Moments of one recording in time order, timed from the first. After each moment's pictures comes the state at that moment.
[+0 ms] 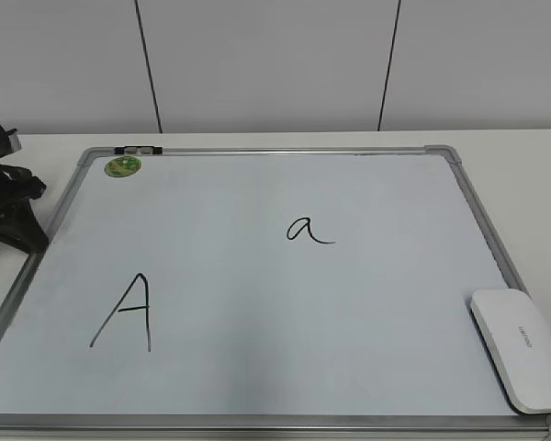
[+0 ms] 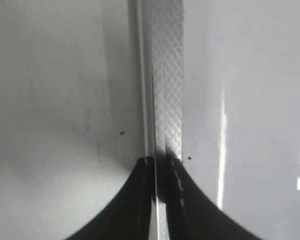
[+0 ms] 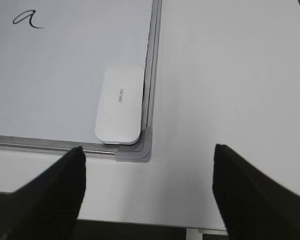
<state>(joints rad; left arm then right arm) 0.16 2.23 -1.56 -0.48 1.03 0.43 0.03 0.11 -0.52 0.00 1.13 -0.08</state>
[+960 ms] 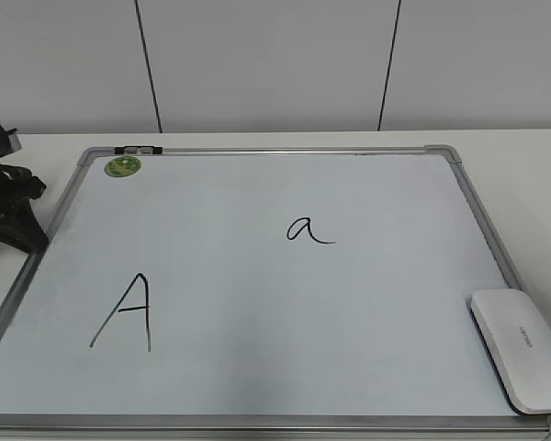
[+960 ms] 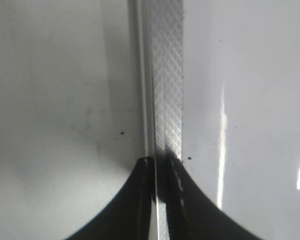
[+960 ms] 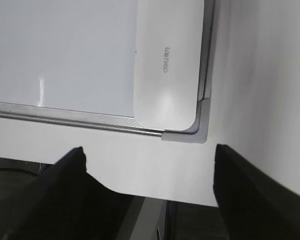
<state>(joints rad) 0.16 2.23 -1.56 -0.47 1.03 0.43 0.03 1.10 -0.79 0.18 1.05 -0.12</state>
